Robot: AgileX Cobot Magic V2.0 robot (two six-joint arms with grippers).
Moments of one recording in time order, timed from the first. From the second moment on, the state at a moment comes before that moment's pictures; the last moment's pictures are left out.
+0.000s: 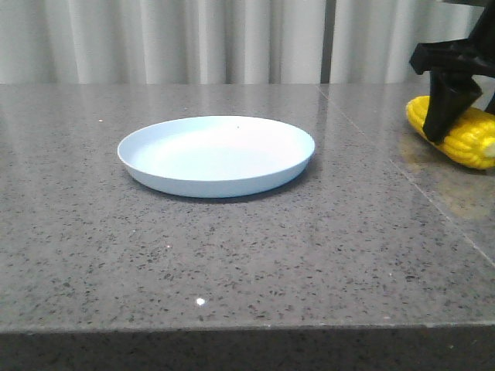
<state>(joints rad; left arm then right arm) -0.22 0.00 -0.36 -0.01 0.50 0.08 0.10 1.57 -1.14 0.15 0.70 0.03</state>
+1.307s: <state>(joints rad) -0.22 0.00 -0.36 -0.01 0.50 0.08 0.66 1.75 -1.40 0.02 0.75 0.58</state>
